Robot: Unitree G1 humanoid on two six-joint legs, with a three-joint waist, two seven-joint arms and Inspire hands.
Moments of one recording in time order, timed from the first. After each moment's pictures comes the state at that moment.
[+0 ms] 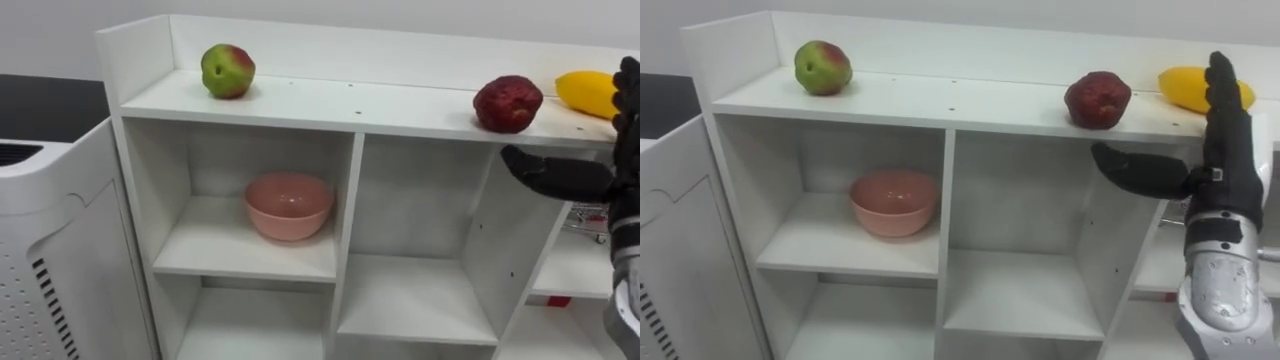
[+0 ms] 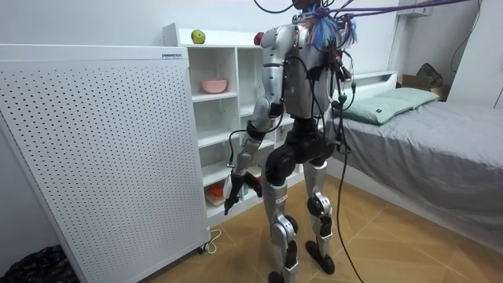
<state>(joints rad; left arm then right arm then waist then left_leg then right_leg) 0.14 0.28 0.02 0.97 0.52 0.13 -0.10 -0.49 -0.47 -0.13 0.15 0.07 0.02 -0.33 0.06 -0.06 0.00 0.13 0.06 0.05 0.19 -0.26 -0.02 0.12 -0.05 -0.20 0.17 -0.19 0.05</state>
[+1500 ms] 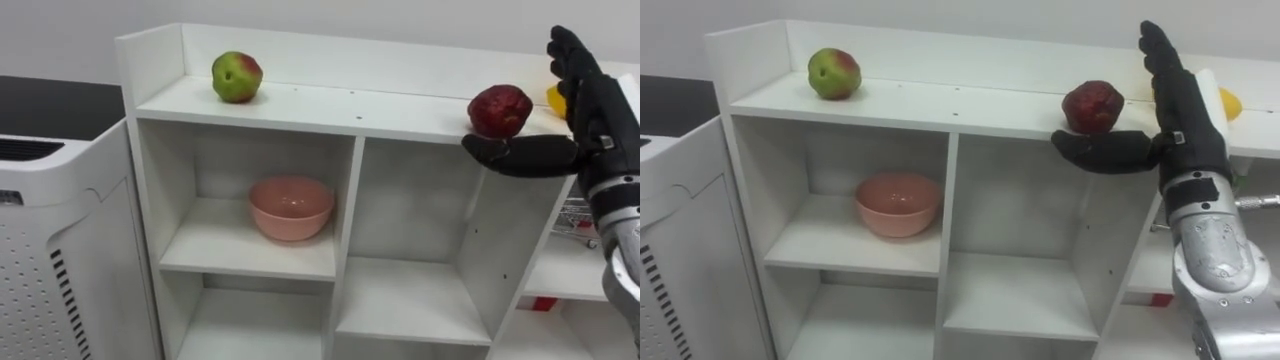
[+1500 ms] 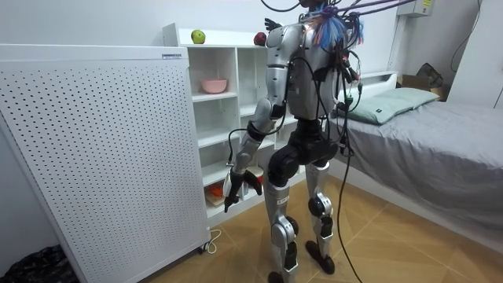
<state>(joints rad) 0.11 0.30 0.02 0.96 0.50 0.13 -0.15 -0.58 -0.53 -0.06 0.13 0.07 0.06 -0.17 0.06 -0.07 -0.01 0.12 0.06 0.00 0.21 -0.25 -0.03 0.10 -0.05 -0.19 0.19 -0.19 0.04</state>
